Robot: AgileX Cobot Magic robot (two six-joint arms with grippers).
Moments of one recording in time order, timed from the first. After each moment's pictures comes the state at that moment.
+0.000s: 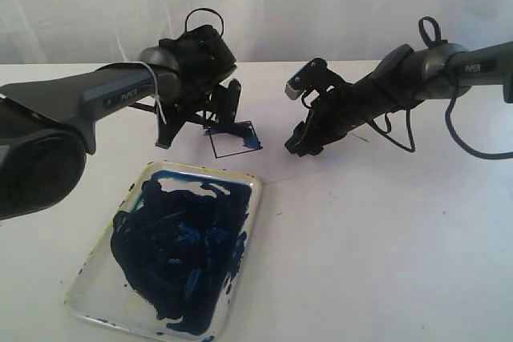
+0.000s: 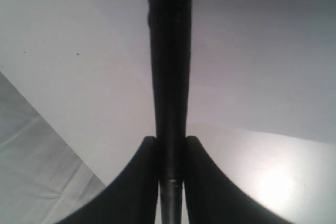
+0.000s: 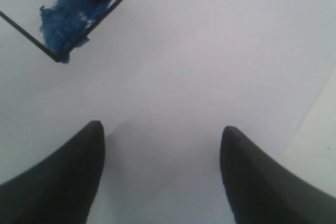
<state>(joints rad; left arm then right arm) -0.60 2.49 -2.22 0.72 1.16 0.85 0.21 2.31 -1.60 0.83 0.55 -1.36</state>
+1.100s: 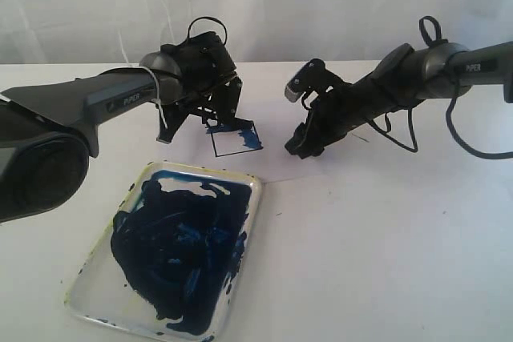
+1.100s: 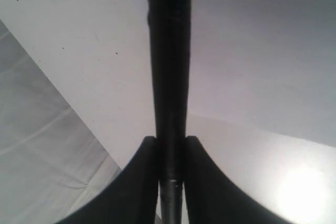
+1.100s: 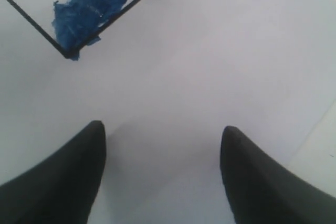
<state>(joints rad) -0.60 2.51 -2.22 0.81 1.09 0.79 0.21 2.31 -1.61 0.83 0.59 -1.41</state>
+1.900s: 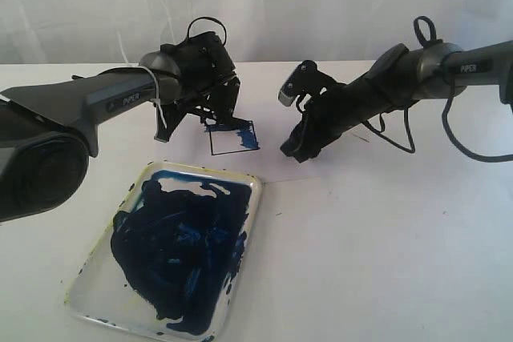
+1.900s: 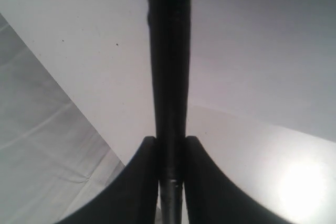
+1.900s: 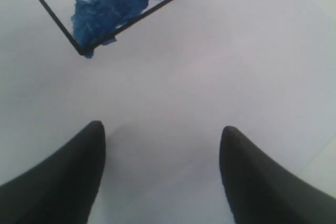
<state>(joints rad) -0.60 2.51 -2.22 0.82 1.09 0.79 0.23 2.31 -1.61 0.85 0.59 -1.49</state>
